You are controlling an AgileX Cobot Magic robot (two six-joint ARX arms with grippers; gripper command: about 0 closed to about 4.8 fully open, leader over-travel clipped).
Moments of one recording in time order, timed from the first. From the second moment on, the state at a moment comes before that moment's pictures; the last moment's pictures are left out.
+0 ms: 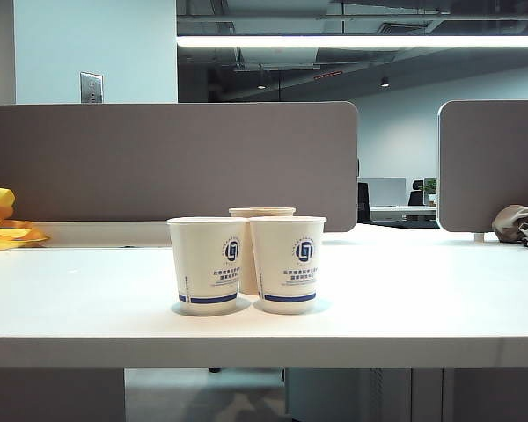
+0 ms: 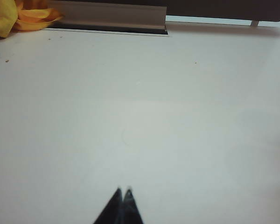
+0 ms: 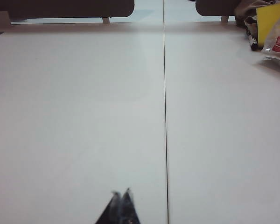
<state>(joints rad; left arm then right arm) -0.01 0.00 0.01 -0.18 0.02 -0.01 0.05 0.00 0.01 -0.18 -0.03 0.02</state>
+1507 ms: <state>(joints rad) -0.01 0.41 0.67 -0.68 0.52 -0.38 0.05 0.57 0.74 -0.61 -0.59 0.10</state>
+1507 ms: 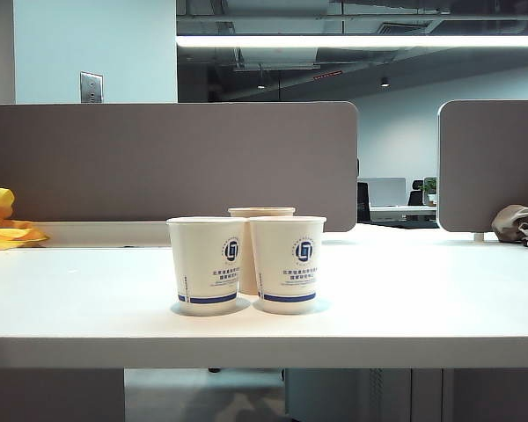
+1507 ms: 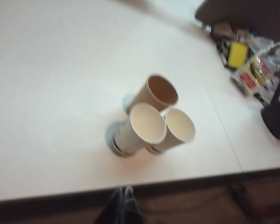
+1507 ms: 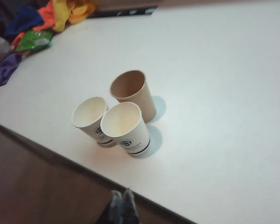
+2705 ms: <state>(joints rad) -0.26 1.26 1.06 -0.83 0.45 -0.15 0.47 1.42 1.18 -0.63 -0.36 0.00</state>
